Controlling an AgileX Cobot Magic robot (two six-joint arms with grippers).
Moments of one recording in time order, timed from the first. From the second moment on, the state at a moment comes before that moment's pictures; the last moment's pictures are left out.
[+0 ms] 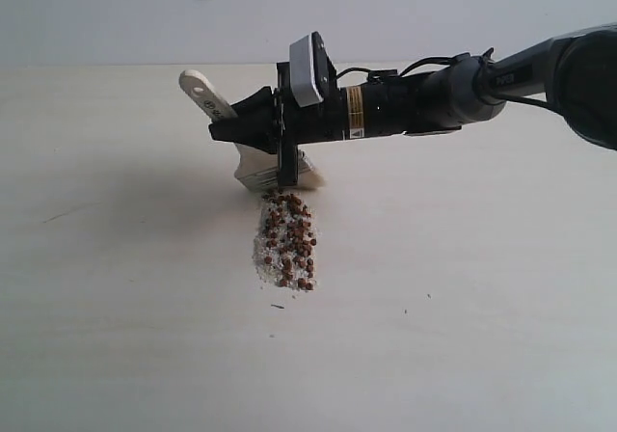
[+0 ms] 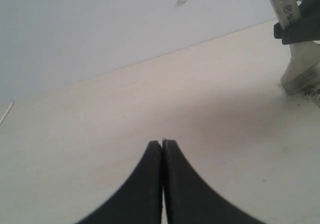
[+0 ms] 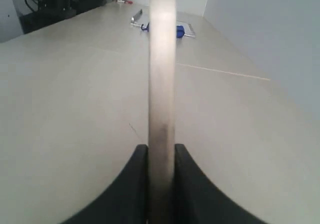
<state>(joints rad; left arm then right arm) -0.28 0.21 0.00 -0.29 0.10 0.52 0.36 2.48 -1.62 -1.38 -1.23 0.66</state>
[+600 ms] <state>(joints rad) -0.28 0.21 0.00 -0.29 0.10 0.52 0.36 2.48 -1.63 -1.44 -1.25 0.97</state>
